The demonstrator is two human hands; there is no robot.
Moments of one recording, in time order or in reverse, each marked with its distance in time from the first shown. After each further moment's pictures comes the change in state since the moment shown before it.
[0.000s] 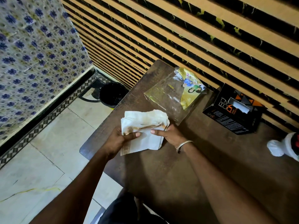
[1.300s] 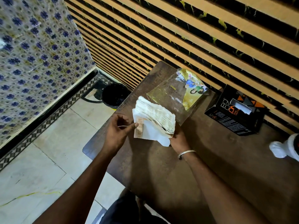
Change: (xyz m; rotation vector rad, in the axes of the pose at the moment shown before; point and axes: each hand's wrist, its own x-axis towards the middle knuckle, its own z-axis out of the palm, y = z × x) left_hand 0.003 0.010 -0.001 0.283 0.404 0.190; right_hand -0.024 0.010 0.002 -0.289 0.303 -0.221
